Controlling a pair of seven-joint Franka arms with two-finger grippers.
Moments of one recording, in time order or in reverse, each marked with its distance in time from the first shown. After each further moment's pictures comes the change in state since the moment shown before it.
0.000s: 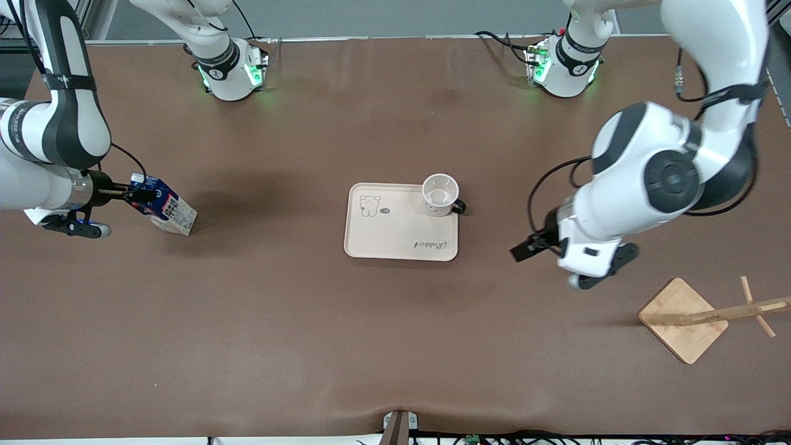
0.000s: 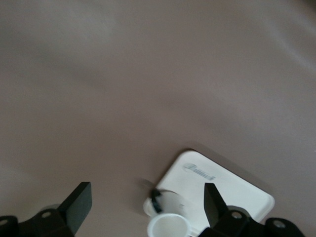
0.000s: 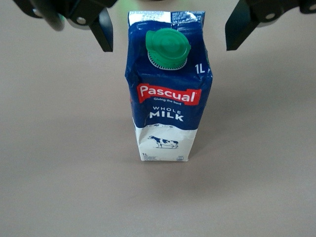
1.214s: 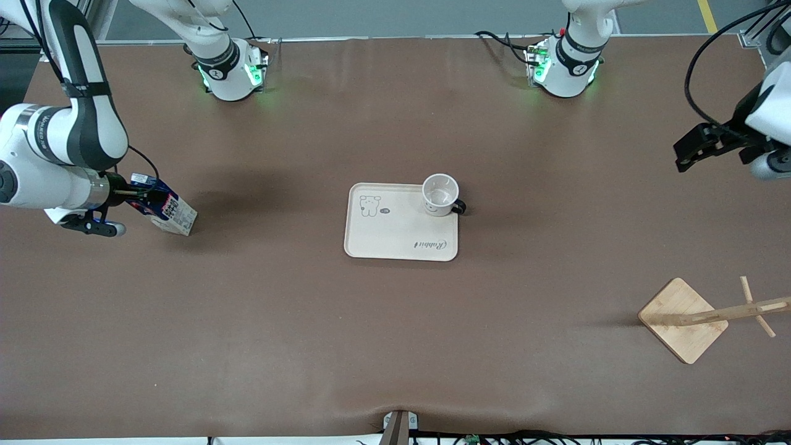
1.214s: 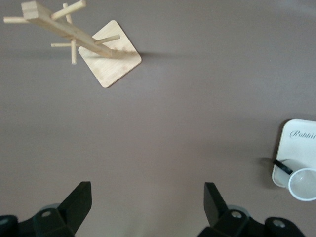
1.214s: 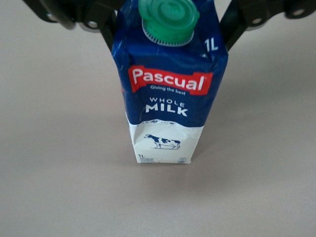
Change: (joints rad) left arm 0.047 -0.413 0.265 -0.068 0.002 -0.261 0.712; right arm 0.000 0.000 0.001 -0.099 0.000 0.106 0.001
